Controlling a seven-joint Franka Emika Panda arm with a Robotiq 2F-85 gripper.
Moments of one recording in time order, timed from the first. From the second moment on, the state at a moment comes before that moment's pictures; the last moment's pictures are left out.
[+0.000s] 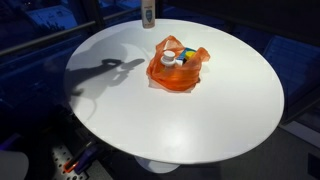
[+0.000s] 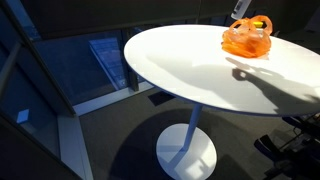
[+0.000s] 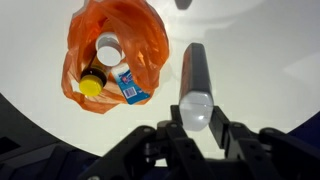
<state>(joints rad) -0.02 -0.15 0.04 -2.17 -0.20 2.32 0.59</state>
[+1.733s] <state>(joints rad) -0.02 -0.09 0.04 -2.33 -0.34 2.45 0.62</state>
